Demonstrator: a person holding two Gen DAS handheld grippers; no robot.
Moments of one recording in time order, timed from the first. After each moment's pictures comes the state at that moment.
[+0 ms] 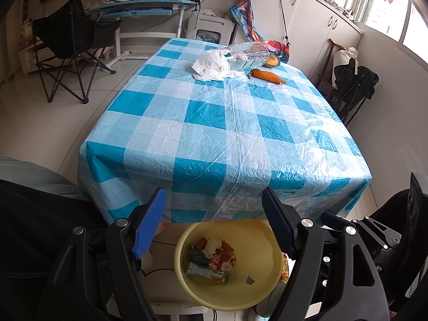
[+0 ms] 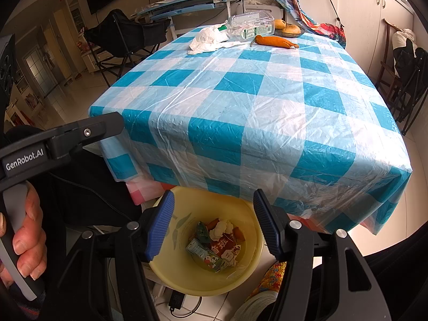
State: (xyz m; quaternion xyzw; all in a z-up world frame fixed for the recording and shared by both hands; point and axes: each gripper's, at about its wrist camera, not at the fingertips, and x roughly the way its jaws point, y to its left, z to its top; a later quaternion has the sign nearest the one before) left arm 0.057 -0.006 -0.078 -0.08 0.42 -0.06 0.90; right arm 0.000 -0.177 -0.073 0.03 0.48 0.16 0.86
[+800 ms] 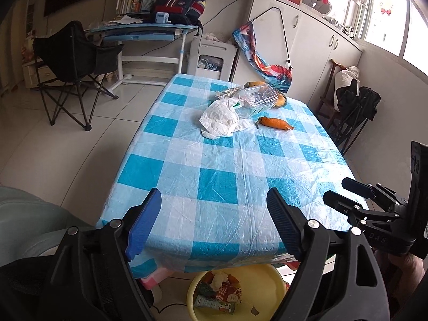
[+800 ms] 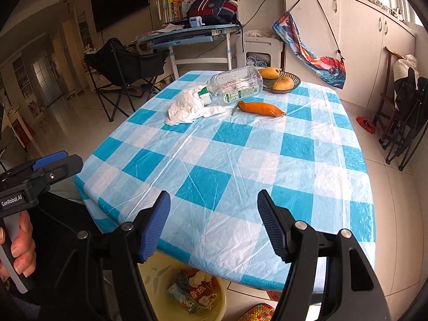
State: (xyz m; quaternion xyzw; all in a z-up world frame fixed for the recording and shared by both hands) left arm 0.123 0.016 -0.028 -0.08 0.37 -0.05 0.92; right arm 0.104 -0.210 -0.021 0.01 0.41 0.17 0.90
